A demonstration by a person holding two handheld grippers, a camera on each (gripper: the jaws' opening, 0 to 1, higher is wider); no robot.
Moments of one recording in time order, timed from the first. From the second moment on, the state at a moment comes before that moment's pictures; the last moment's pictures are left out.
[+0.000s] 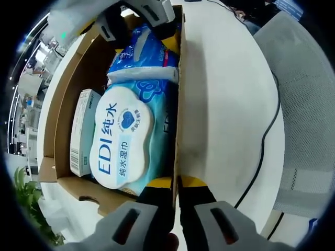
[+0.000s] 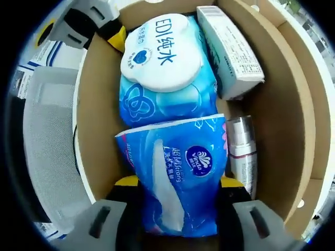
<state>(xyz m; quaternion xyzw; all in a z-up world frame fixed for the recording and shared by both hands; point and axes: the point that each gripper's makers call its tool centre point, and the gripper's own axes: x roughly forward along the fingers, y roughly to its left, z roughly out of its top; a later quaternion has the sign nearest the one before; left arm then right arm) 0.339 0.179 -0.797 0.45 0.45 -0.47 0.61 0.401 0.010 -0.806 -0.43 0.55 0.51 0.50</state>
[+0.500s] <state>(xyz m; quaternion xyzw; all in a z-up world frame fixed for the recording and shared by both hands) 0.336 0.178 -0.799 0.45 0.45 -0.47 0.61 0.393 0.010 -0.793 -0.43 0.53 0.53 0.51</state>
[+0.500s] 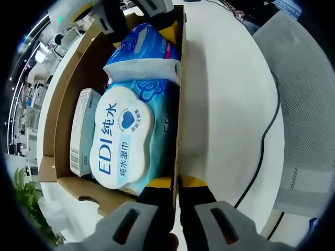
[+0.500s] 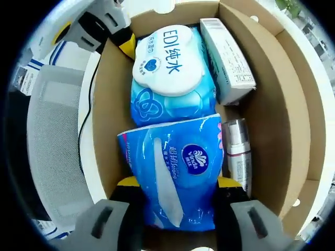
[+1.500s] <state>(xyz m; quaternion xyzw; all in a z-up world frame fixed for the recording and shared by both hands) 0.335 0.177 -0.799 0.45 0.45 -0.47 0.61 0.395 0.018 -0.757 -0.40 0.49 0.54 0.56</state>
